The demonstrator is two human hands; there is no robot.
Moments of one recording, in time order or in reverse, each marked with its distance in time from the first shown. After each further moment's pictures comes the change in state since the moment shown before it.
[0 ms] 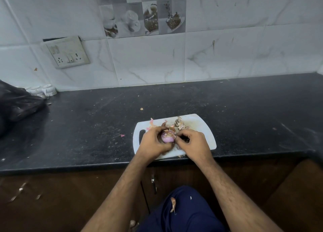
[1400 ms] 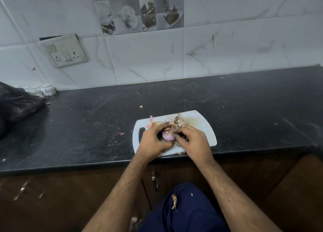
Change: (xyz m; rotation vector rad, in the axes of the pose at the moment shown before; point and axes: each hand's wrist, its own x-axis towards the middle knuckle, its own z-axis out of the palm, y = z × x) left_hand -0.002 -0.004 0.000 0.045 0.002 0.080; right_hand -0.008 0.001 0.003 -0.075 0.063 -0.147
